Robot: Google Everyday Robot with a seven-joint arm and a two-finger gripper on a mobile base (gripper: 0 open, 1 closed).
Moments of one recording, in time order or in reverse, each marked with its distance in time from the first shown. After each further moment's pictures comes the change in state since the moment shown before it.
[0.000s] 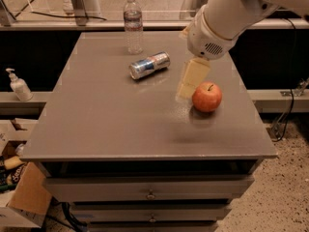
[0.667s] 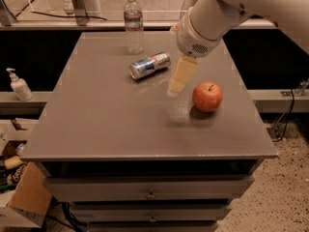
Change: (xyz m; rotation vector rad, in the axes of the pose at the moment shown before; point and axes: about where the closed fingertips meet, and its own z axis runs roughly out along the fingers) arm -0.008 -0.032 0.032 0.055 -0.008 -0.070
